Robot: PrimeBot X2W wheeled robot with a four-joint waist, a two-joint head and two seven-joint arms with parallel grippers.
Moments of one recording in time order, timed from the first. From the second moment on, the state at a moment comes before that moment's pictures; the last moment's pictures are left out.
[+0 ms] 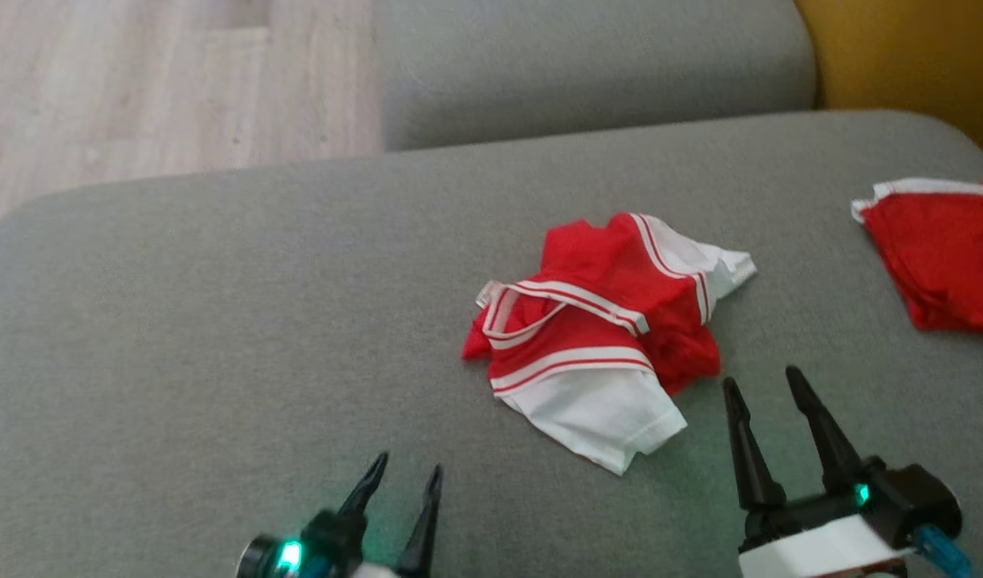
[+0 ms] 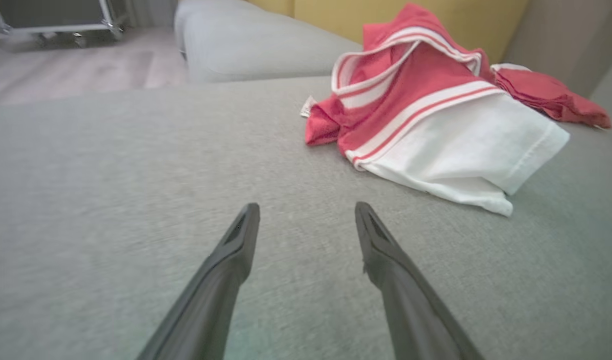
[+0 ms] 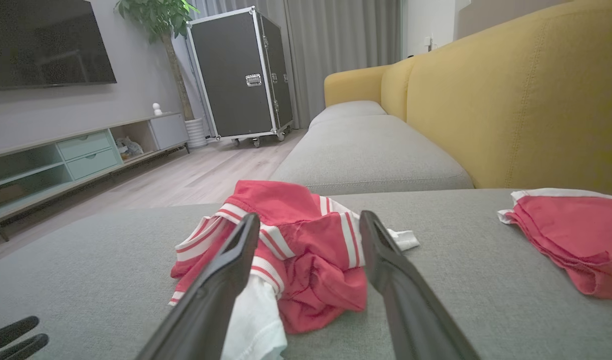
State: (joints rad) left arm -0.02 0.06 -0.43 0.50 -0.20 -0.02 -0.25; right arm 0.15 -0.08 0.14 0.06 0.16 0.13 -0.25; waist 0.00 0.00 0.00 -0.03
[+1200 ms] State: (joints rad) left arm -0.62 0.05 -0.88 0.48 -0.96 -0.12 -0.17; right arm 0.05 -0.10 0.19 0.06 0.18 0.13 -0.25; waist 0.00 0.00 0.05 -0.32
